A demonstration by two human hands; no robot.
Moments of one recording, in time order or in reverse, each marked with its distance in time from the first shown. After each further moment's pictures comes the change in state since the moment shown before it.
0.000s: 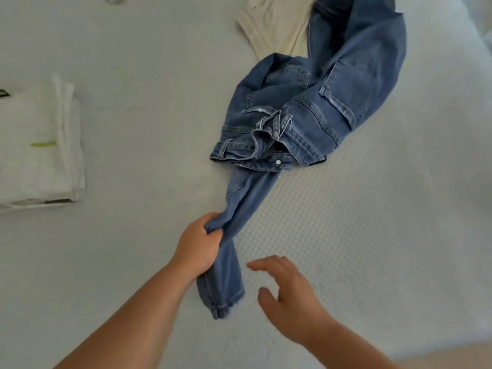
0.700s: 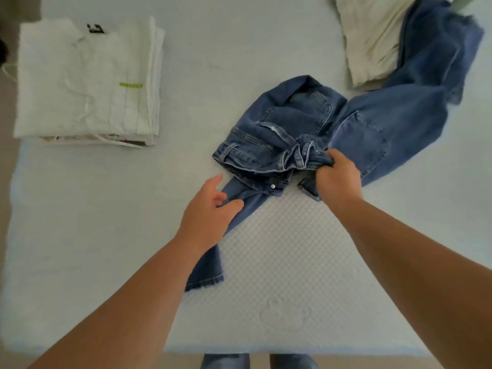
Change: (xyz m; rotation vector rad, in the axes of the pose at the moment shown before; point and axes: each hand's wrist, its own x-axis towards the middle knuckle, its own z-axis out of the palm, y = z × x) left_hand -0.041 -0.061 -0.084 -0.032 0.196 -0.038; right_hand 0.125 -0.051 0.001 -0.005 0.373 0.300
